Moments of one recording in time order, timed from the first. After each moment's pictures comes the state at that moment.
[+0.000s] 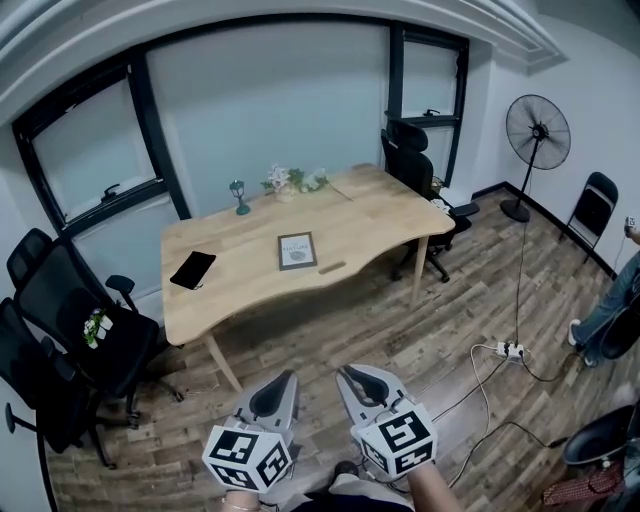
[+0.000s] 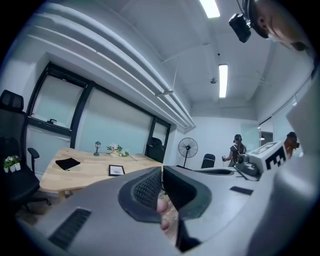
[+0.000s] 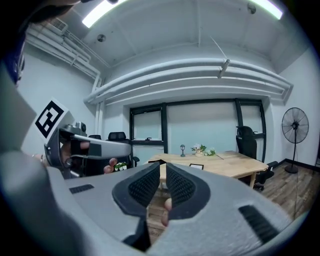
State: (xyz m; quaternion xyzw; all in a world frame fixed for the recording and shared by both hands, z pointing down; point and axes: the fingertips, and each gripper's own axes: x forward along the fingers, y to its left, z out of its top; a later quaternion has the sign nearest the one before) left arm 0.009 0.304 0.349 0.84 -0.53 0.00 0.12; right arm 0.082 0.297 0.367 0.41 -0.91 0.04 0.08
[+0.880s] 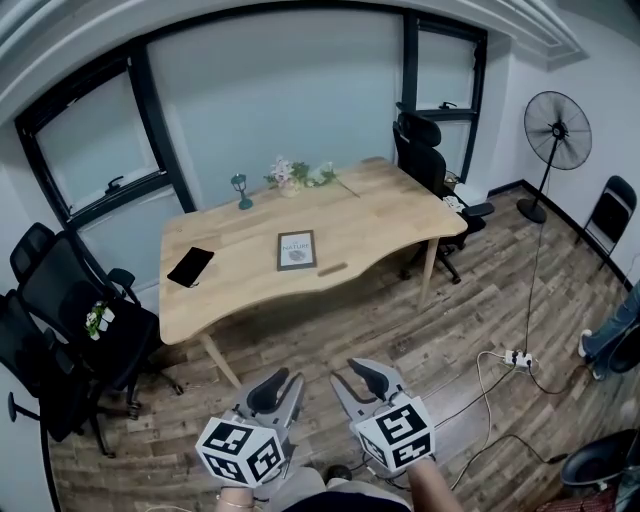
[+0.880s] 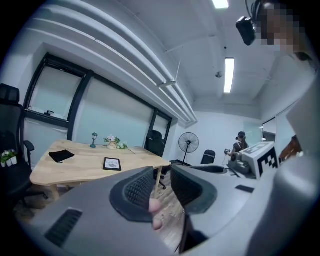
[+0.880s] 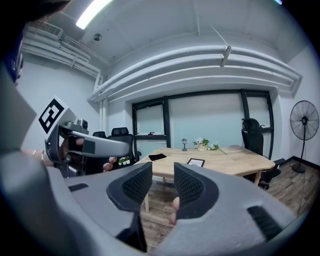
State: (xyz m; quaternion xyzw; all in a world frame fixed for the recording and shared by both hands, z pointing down) left arm 0.048 0.246 0.372 0.84 -0.52 0.02 0.15; right arm 0.116 0.231 0.391 0.37 -0.92 0.06 0.11
